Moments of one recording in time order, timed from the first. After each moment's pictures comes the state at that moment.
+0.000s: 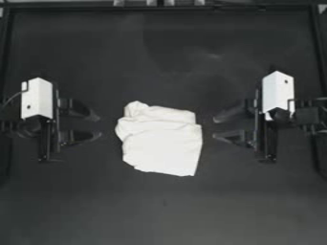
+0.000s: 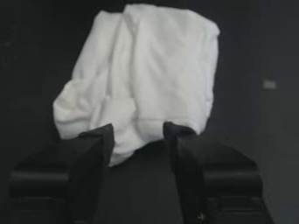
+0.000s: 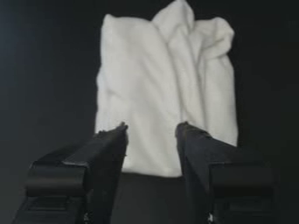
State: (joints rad) left arm 0.13 -0.59 1.00 0.08 0.15 -0.08; right arm -0.07 -0.50 0.94 -0.24 0.15 0.35
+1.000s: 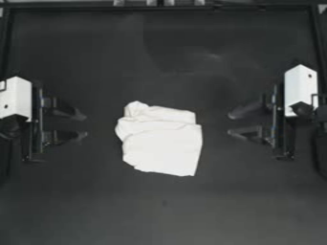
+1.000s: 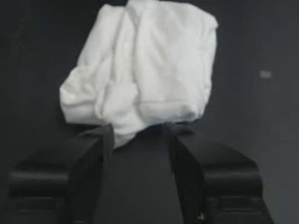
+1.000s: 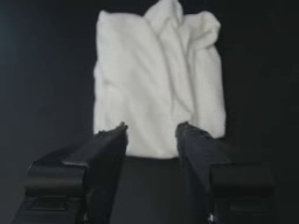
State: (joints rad) left arm 0.14 -0.72 1.05 0.08 0.22 -0.09; right arm -0.07 -0.63 0.97 -0.22 0.24 0.35
